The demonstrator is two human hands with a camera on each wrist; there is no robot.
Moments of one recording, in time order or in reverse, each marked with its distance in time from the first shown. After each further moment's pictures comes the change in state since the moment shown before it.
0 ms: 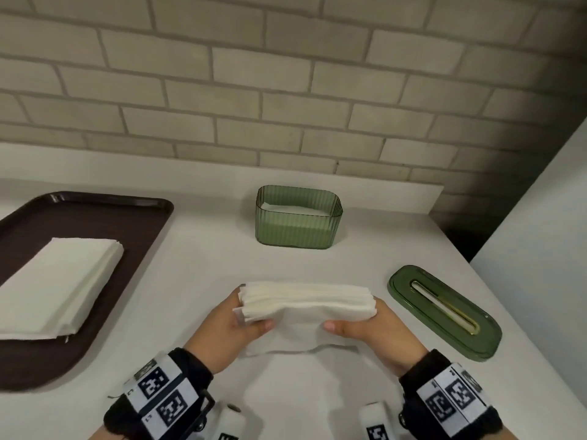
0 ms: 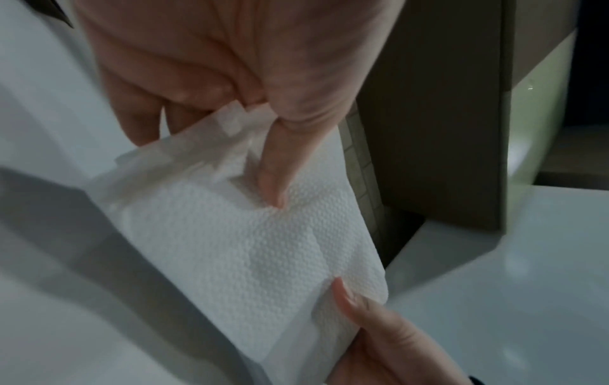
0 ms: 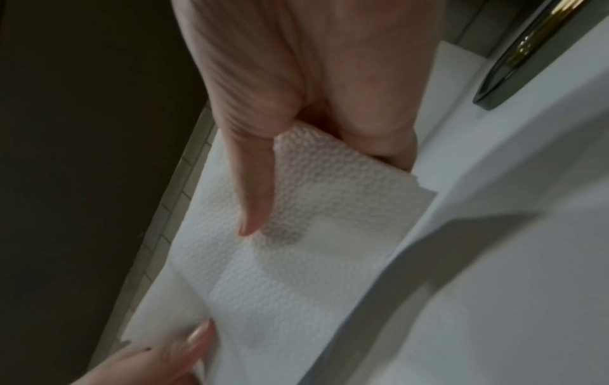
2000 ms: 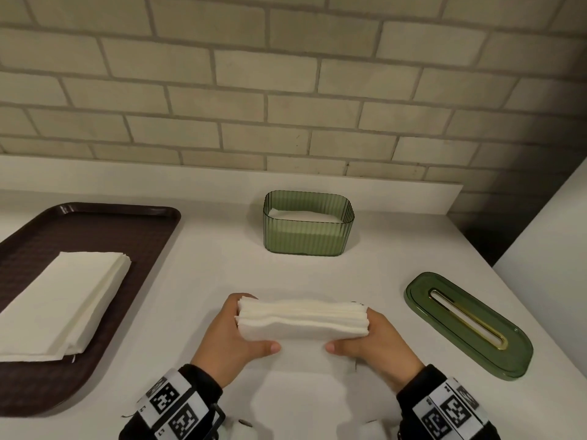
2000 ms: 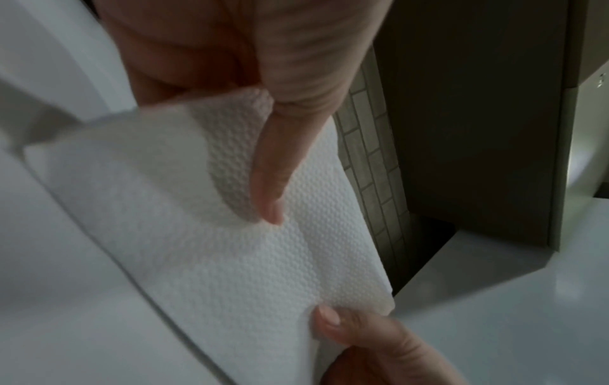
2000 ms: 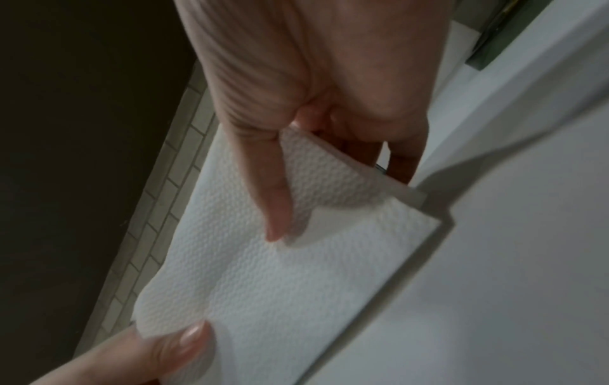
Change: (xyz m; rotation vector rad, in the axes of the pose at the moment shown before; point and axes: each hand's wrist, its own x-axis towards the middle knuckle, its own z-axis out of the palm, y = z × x) left_hand 0.015 -0.011 -0.002 0.105 0.151 -0.106; right_hand 0.029 0.027 0.003 -0.050 0.076 0.049
